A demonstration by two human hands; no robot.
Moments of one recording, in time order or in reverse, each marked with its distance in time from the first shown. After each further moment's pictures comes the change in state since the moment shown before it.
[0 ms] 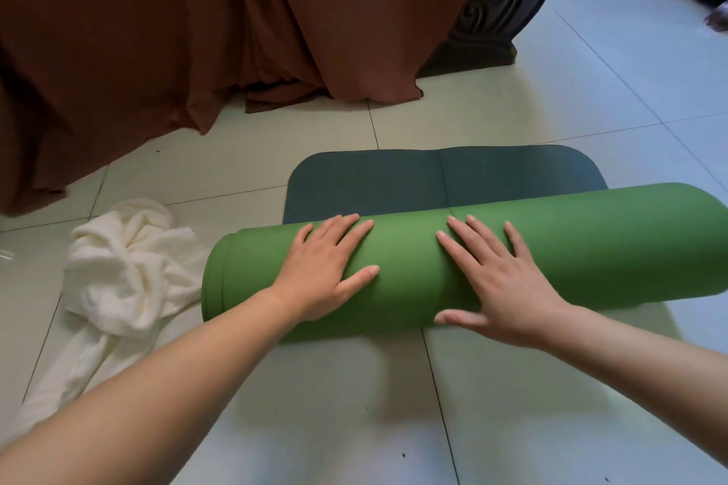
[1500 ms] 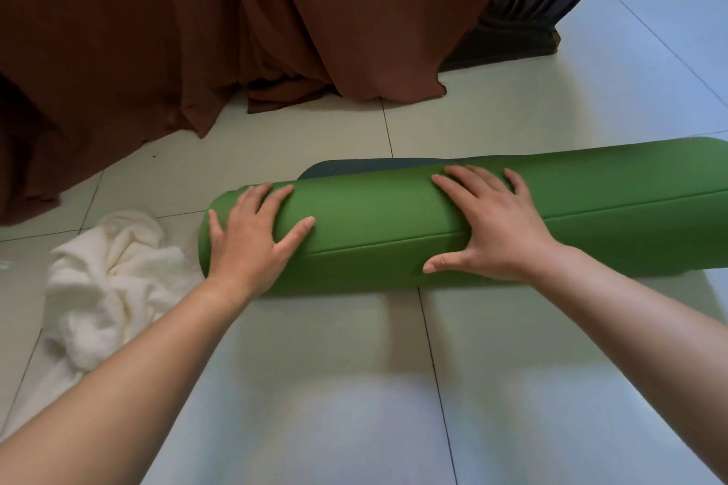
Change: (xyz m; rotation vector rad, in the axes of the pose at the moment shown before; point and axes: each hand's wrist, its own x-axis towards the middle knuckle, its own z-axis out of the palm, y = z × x) left_hand 0.049 -0.080 -0.012 -0.083 0.213 -0.454; right_hand 0.125 0.044 -0.006 0.191 0.083 0.029
